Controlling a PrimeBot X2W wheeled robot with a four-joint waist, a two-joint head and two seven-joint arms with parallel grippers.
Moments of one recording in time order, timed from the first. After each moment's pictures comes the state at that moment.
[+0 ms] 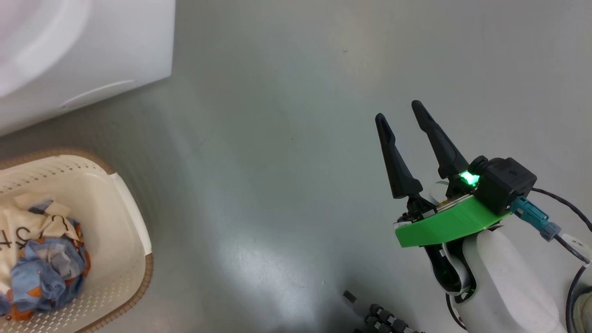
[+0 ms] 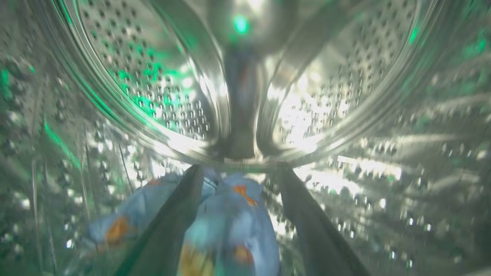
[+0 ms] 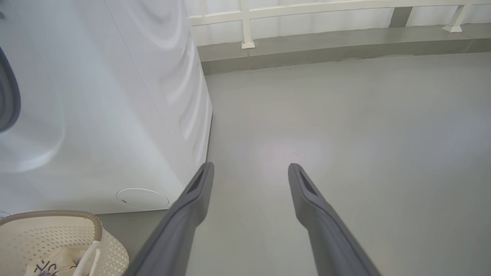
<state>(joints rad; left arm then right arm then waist) -1.35 0.63 -0.04 0.94 -0.59 -0.13 -0.12 -0.40 -0.06 0.27 0.15 0.34 0.13 -0.25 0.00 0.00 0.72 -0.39</state>
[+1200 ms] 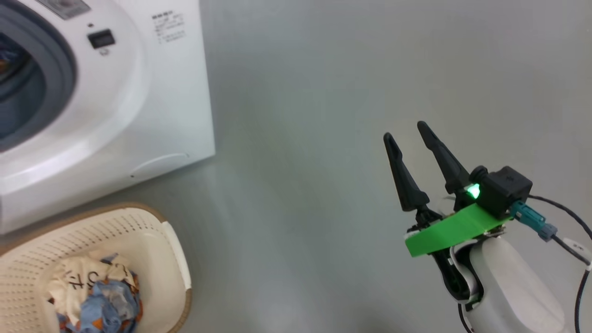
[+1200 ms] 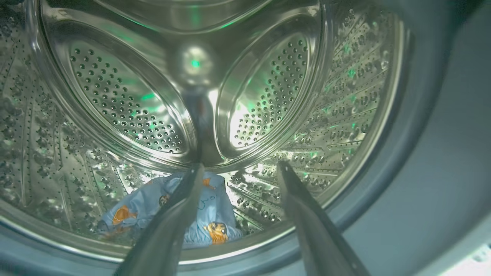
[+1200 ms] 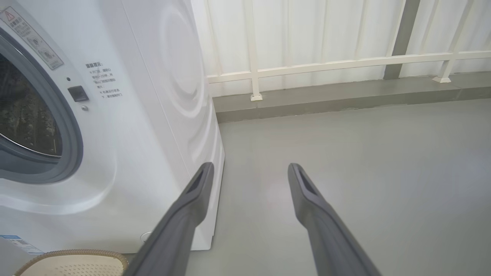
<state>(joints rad) -0.91 0.53 -0.12 0.83 -0.66 -0.13 -0.26 -0.39 -0.11 0.29 0.24 0.38 0.13 -0.25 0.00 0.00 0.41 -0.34</state>
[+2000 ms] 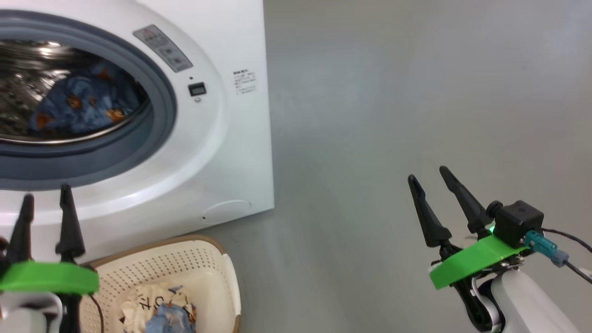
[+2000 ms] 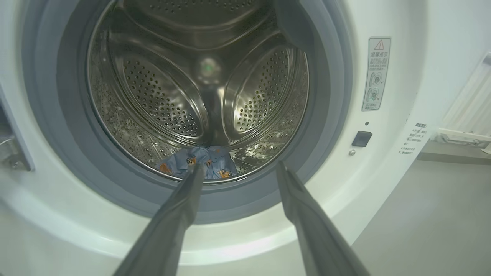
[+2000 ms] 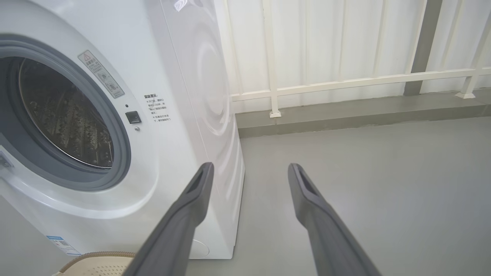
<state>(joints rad) -0.33 0.31 -0.01 0.45 -0.54 -0.08 -0.26 -0.28 -0.19 0.29 0.29 0.44 0.13 -0.25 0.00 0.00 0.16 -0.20</state>
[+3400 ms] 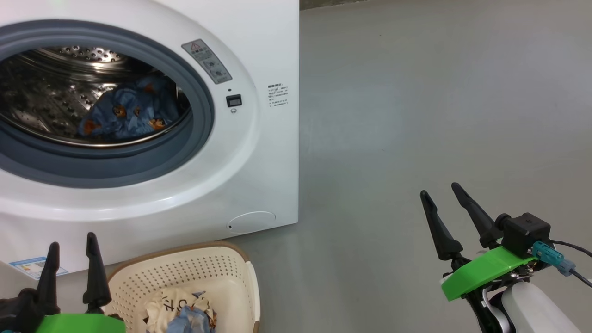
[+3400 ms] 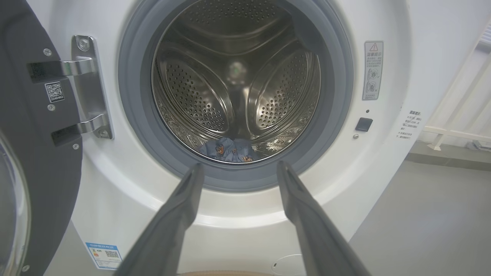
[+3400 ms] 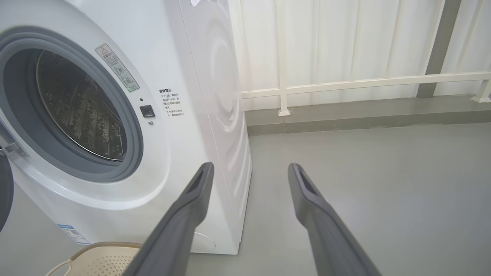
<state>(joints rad) -0.10 0.18 0.06 0.27 -0.42 -0.06 -0.26 -0.24 -0.22 0.28 0.33 0.45 0.13 -0.25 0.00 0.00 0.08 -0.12</state>
